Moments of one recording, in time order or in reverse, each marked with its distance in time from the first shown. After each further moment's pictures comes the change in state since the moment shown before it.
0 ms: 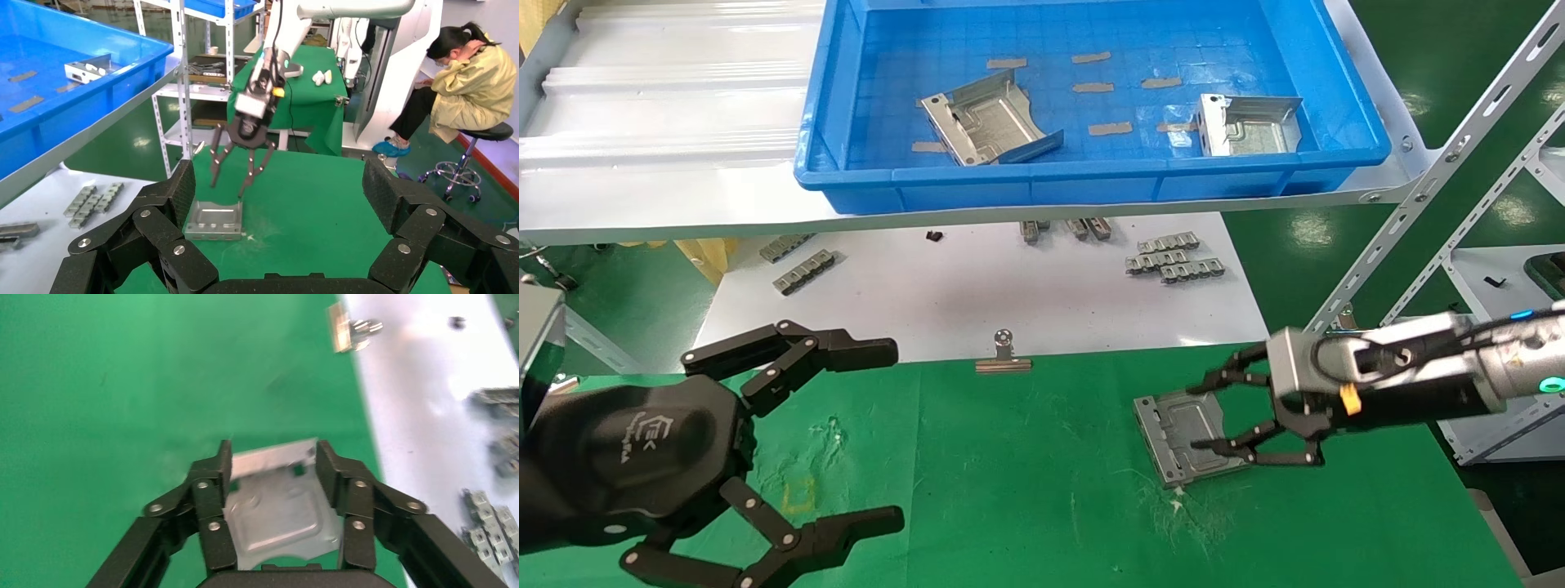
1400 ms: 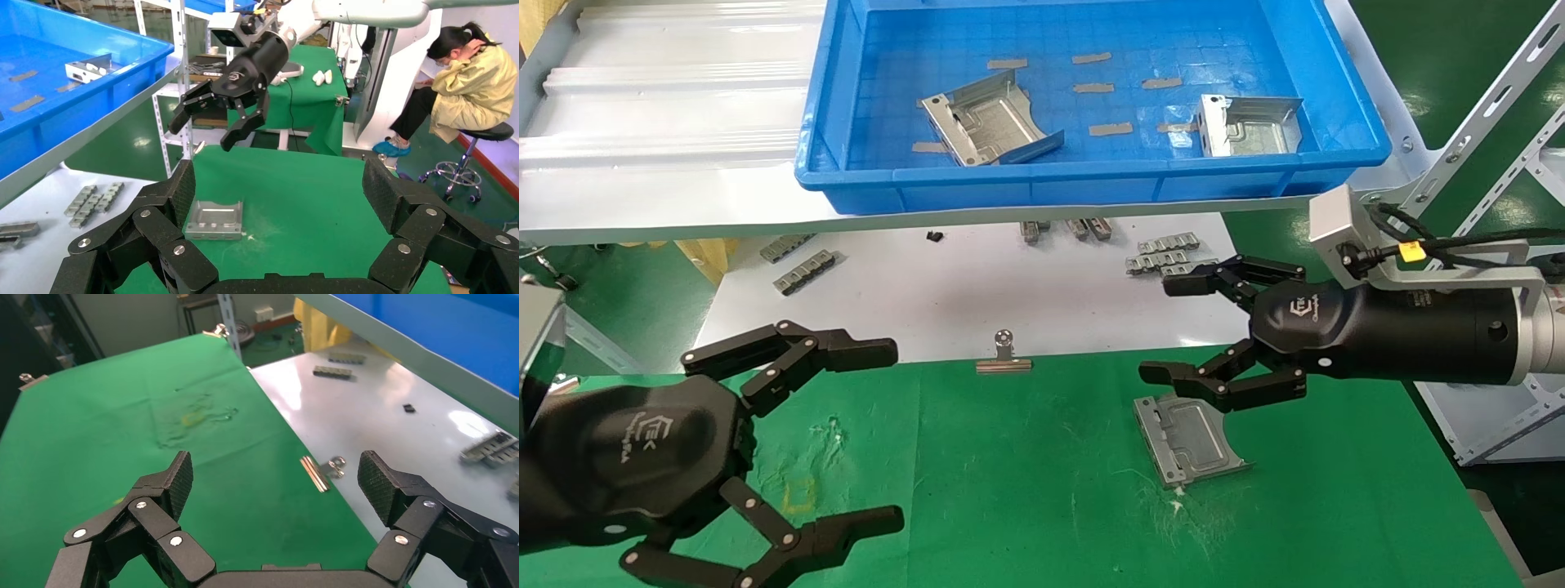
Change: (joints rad) left arm 0.000 0.000 0.000 0.000 0.000 0.000 0.000; right arm -0.135 0.142 0.186 0.314 0.228 0.005 0.452
